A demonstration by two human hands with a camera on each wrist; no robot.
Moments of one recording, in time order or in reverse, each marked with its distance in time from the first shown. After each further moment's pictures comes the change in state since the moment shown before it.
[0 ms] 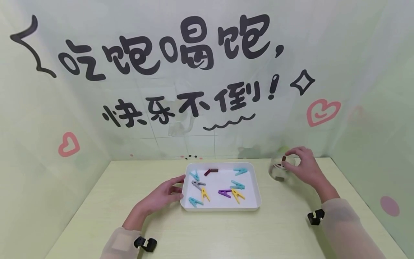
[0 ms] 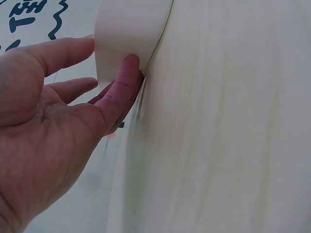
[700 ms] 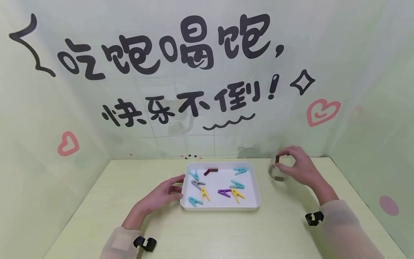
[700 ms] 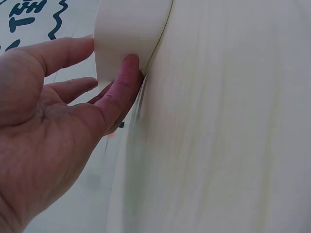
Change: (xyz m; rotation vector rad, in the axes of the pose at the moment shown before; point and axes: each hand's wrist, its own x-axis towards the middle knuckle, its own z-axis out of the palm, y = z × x) left_hand 0.000 0.000 0.000 0.009 0.002 -0.001; right_hand 0.003 -0.028 0.002 -0.044 -0.019 -0.112
